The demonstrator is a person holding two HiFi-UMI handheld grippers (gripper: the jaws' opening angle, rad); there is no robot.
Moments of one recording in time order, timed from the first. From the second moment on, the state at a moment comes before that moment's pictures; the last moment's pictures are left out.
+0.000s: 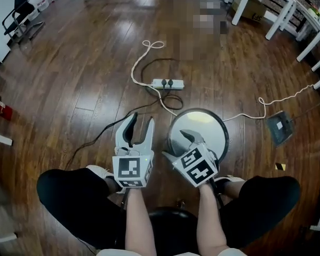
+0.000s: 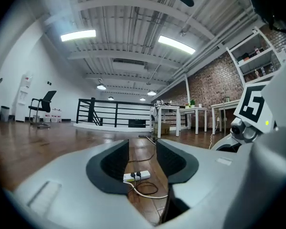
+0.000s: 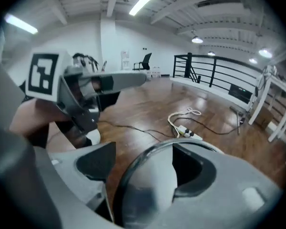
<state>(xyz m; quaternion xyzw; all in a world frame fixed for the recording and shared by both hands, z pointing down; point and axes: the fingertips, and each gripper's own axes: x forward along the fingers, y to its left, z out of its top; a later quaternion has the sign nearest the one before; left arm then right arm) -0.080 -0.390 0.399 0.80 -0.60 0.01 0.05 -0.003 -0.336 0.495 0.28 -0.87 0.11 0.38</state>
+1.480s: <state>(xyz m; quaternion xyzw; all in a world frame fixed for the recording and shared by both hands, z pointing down) -0.123 -0.362 0.422 0.77 -0.63 -0.01 0.10 0.035 -0.356 0.445 0.39 -0.90 0.17 0.05</state>
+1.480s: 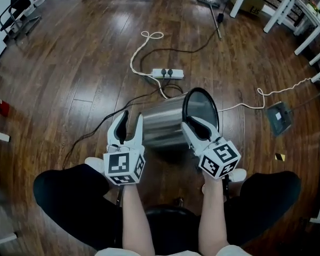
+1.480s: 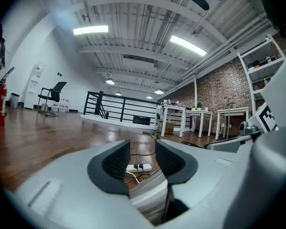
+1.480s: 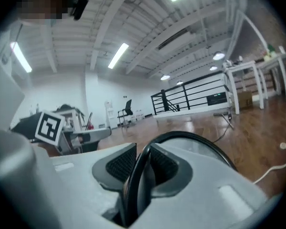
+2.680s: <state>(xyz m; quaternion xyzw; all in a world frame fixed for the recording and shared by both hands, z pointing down) -0.137 -0.352 0.561 0.75 -0.58 0.04 0.32 0.176 -0.395 0.537 0.52 -0.78 0.31 0.14</state>
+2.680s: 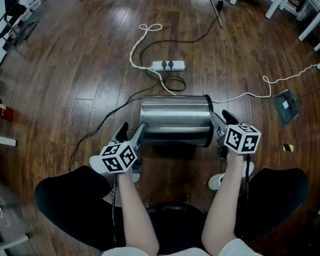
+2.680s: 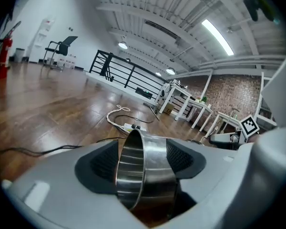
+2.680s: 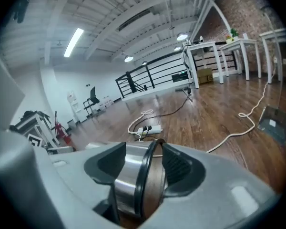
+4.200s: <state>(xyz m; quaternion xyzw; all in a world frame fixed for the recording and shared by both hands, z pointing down) 0.070 -0.358 0.459 0.89 -0.35 0.22 0.17 0.229 -0.337 0.687 0.60 -0.57 0.56 -0.12</state>
